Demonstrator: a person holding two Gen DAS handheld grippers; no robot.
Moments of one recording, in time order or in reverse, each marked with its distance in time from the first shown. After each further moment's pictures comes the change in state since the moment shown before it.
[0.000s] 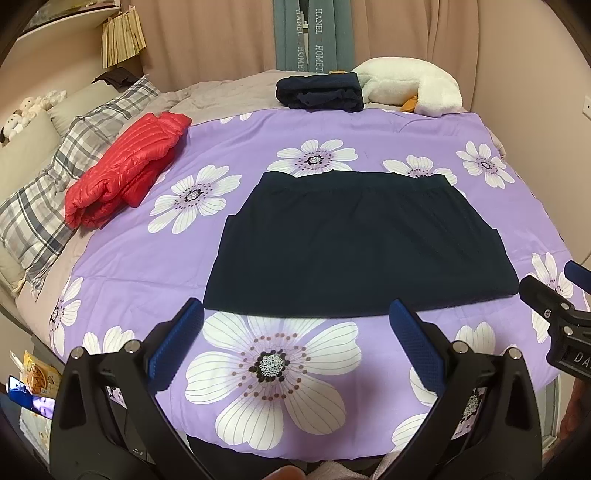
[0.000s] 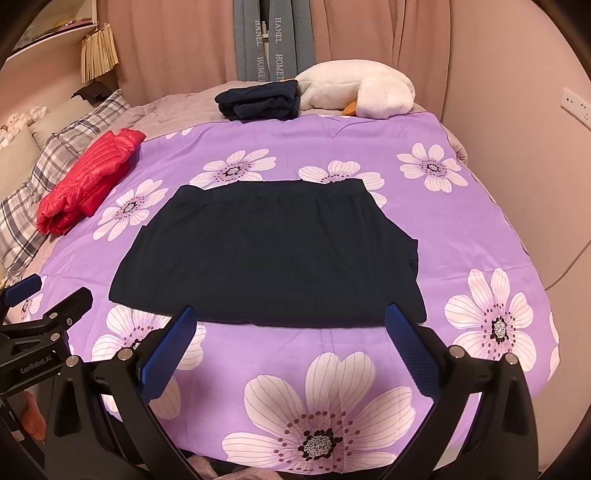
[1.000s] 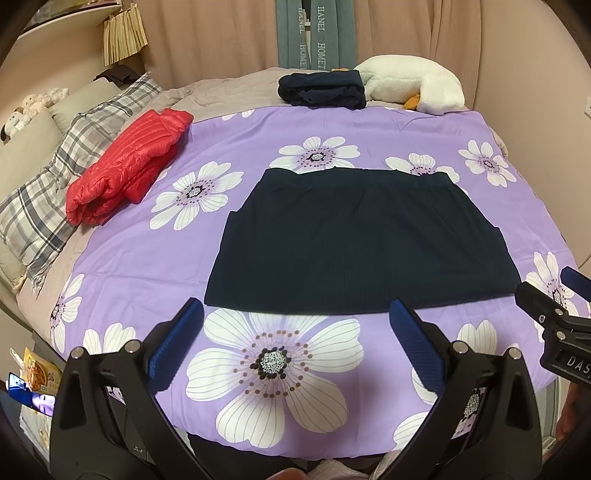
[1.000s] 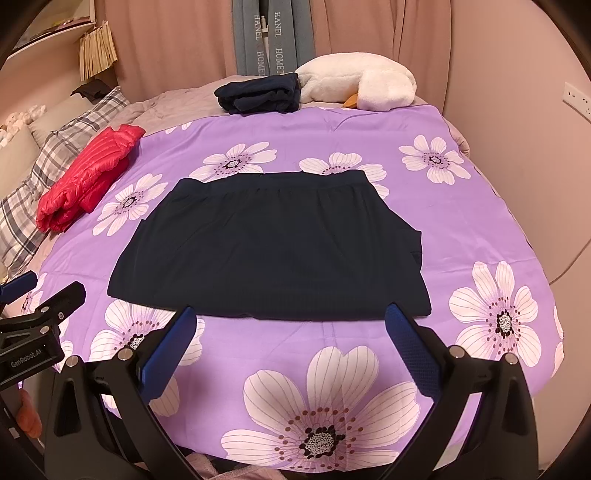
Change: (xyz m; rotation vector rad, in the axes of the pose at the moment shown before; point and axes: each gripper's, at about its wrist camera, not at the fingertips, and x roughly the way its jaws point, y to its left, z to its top) left arm 0.001 0.002 -0.002 0.001 0.006 0.006; right arm 0.008 -0.001 -0.004 0.002 0.020 0.008
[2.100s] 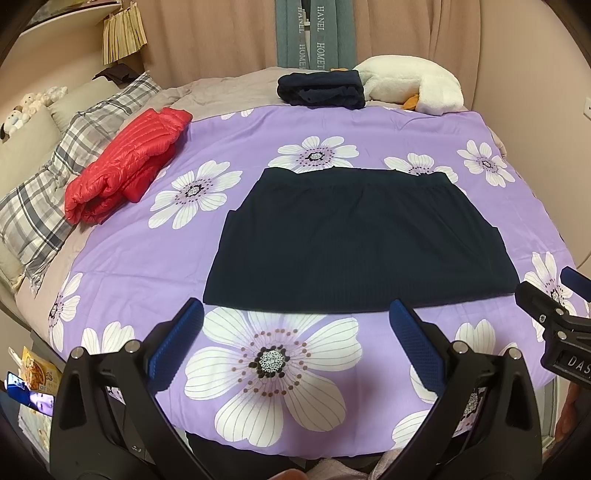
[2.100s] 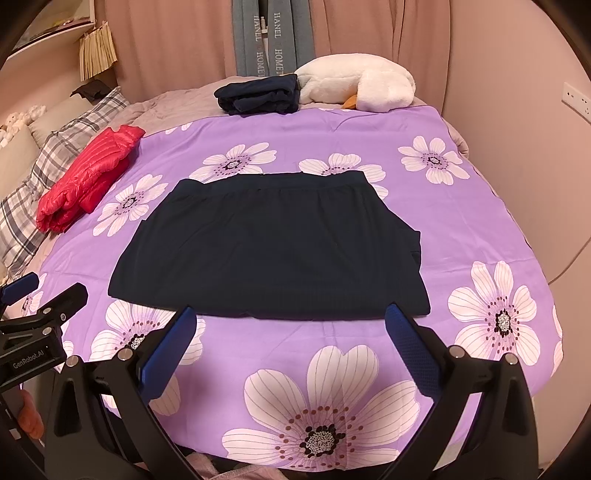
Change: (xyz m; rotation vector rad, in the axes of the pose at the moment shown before) left arm 0.001 -0.002 -0.001 0.003 0.002 -0.005; right arm -0.004 0.001 0.001 0.002 0.000 0.001
